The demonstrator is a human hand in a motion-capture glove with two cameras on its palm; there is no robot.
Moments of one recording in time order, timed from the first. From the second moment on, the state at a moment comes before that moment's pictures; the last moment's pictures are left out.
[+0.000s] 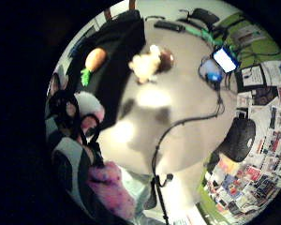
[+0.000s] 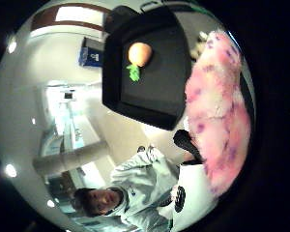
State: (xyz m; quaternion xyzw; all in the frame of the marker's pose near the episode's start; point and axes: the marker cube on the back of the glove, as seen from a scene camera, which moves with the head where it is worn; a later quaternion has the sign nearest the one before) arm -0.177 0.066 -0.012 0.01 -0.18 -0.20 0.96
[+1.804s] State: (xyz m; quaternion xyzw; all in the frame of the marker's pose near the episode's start) arm -0.156 -0.100 0.187 -0.06 -0.10 -0.25 0.96
